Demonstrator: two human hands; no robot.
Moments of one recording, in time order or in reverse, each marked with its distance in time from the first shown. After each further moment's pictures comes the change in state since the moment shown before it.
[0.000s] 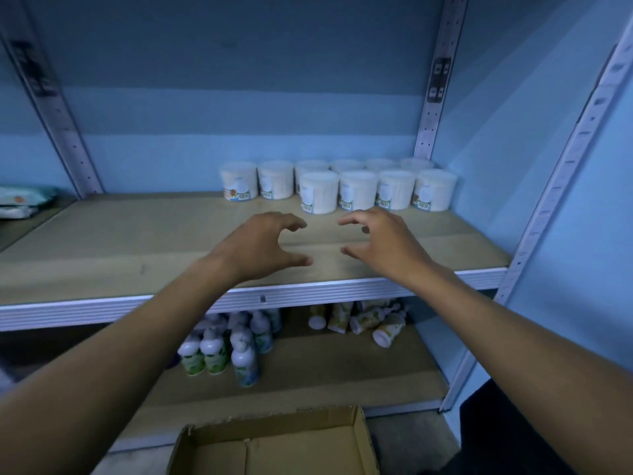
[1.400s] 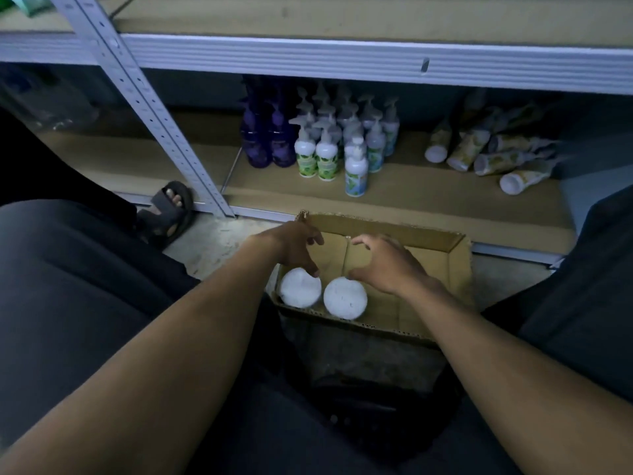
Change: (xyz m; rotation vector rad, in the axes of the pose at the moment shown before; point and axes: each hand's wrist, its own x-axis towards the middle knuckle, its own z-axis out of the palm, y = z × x) left_hand -0.269 -0.116 0.164 -0.102 -0.722 -0.604; right_hand -0.230 -0.068 0.254 0.078 -0.783 0.224
